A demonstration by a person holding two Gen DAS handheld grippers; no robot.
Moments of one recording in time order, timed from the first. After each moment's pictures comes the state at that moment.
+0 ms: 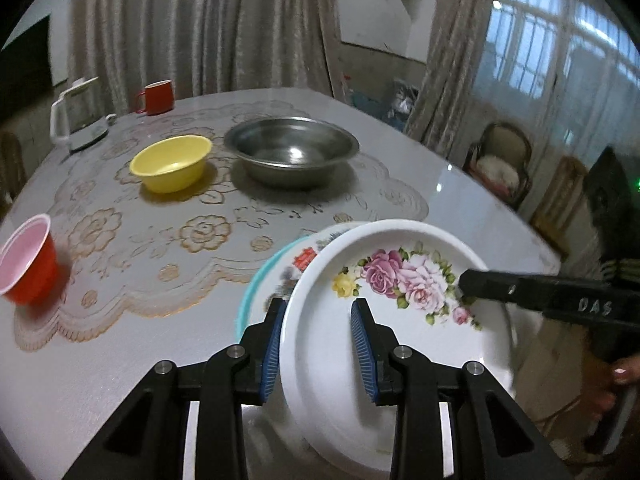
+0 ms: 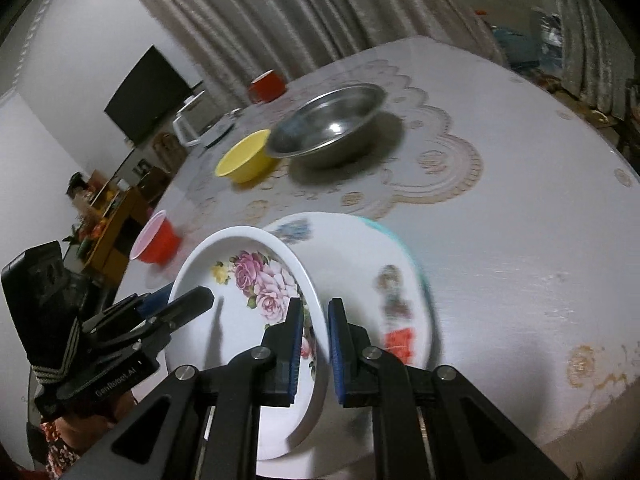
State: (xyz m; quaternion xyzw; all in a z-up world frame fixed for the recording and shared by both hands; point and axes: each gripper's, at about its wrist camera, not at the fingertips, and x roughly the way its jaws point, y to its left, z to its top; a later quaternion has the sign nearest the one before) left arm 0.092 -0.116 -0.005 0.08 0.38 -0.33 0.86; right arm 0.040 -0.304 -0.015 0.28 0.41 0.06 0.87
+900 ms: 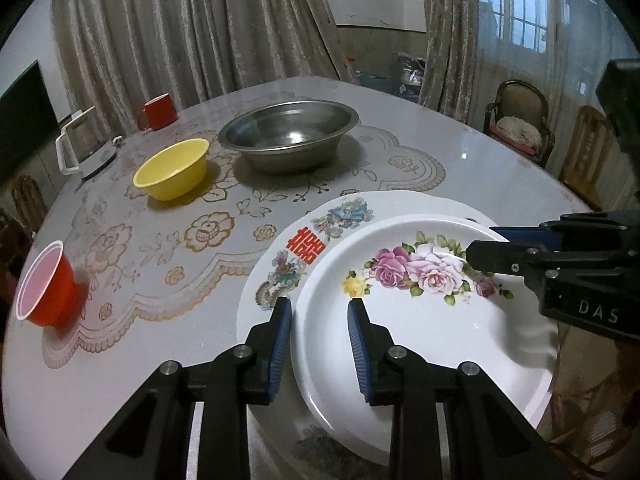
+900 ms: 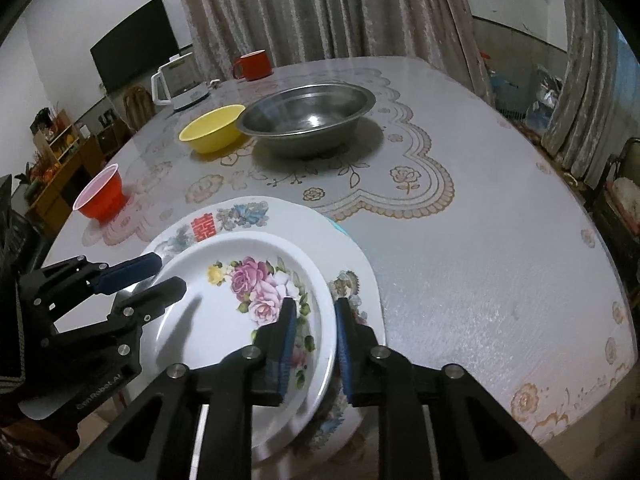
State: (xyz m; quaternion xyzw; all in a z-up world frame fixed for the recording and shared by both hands) left arm 0.084 -0.136 -0.021 0.16 0.37 -0.29 0.87; right arm 0.048 -0.285 -0.020 0.13 0.43 0.00 0.89
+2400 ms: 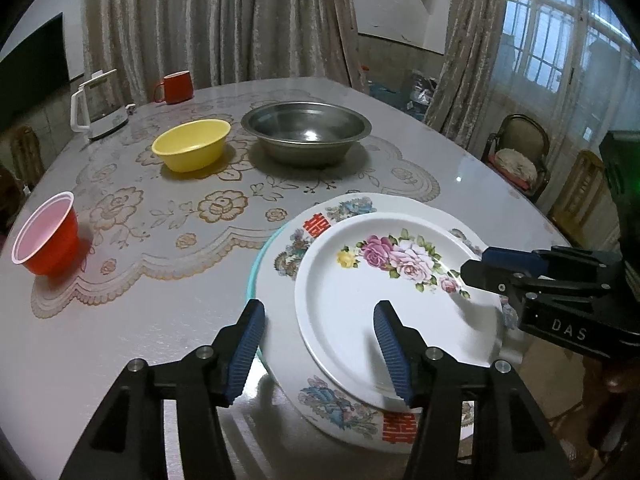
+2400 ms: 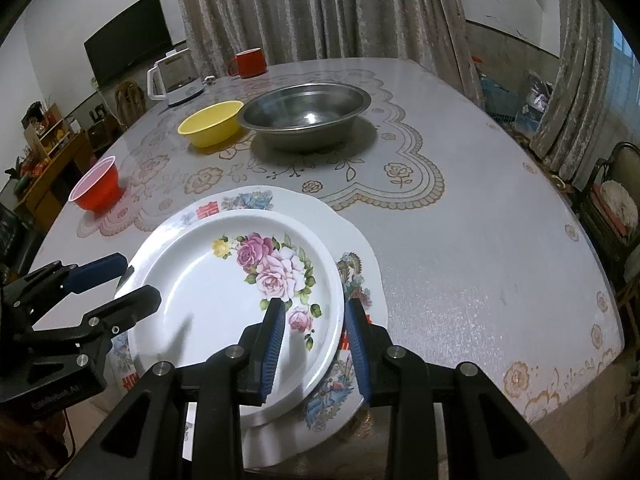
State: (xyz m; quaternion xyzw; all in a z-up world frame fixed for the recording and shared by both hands) left arm 0.070 -0.104 -0.008 0.08 0.40 -0.29 0.87; right arm 0.034 -0.274 -0.013 0.12 0.44 -0.02 0.89
